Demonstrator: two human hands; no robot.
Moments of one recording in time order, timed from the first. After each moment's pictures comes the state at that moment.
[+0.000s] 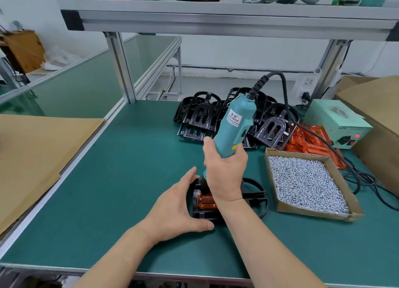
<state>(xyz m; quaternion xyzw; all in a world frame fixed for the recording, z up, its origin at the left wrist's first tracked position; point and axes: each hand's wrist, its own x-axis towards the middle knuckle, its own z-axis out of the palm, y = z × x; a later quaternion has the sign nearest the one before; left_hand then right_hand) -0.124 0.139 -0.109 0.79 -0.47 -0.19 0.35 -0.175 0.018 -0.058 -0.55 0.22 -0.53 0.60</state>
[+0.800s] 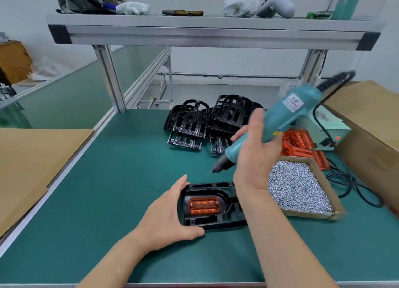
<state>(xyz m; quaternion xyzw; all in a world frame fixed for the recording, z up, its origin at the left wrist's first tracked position) -0.124 0.141 -0.117 0.81 -0.47 -0.17 0.32 -0.212 -0.027 -0.007 -0.45 0.21 -0.63 0.60</state>
